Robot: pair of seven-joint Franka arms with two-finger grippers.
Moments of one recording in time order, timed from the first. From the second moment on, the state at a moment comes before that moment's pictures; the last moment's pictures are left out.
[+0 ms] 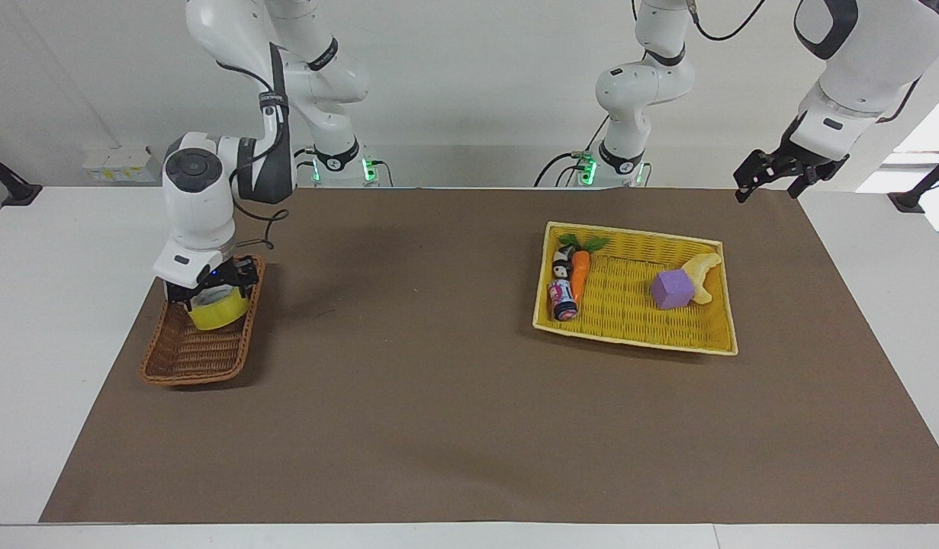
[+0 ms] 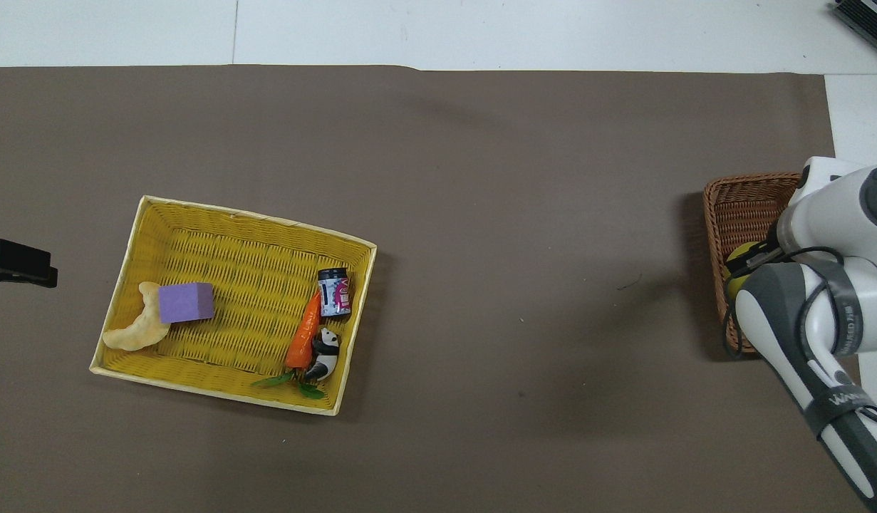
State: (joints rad) left arm 0.24 -0.10 -0.21 -1.69 0.00 1.52 0.00; right arm -0.09 0.09 0.00 -2.03 -0.31 2.13 -0.33
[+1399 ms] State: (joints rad) left arm 0.24 -0.10 -0.21 -1.69 0.00 1.52 0.00; right arm -0.08 -0.07 0.04 -1.67 -0.04 1.67 0.17
